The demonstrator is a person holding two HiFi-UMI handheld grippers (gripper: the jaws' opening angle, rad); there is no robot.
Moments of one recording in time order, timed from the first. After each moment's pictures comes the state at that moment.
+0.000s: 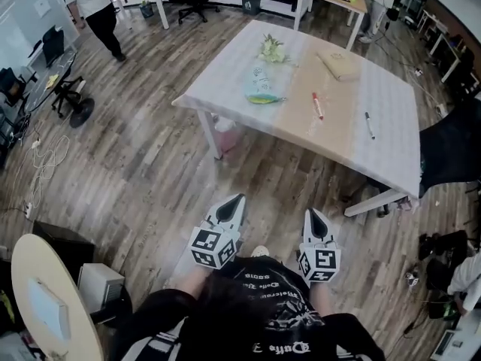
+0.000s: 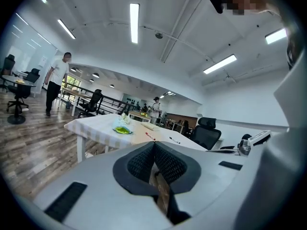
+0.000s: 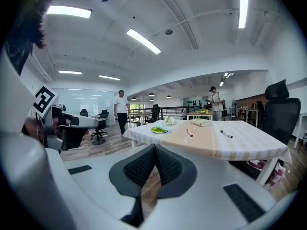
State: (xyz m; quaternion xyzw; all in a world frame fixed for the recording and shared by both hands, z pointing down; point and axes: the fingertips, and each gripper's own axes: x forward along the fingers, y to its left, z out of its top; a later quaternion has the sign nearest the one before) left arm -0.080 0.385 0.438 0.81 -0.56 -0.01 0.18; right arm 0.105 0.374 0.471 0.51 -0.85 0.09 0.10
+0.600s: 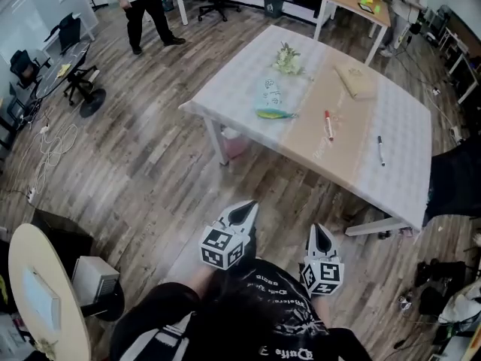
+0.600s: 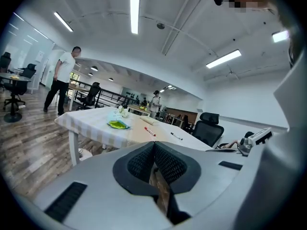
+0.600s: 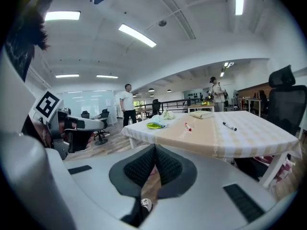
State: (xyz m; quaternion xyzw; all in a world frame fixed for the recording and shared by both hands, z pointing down) left arm -0.050 0.298 0.463 0.82 -0.54 0.02 0.20; right arm 0.127 0.300 0.496 0.50 -0.85 0.14 0.11
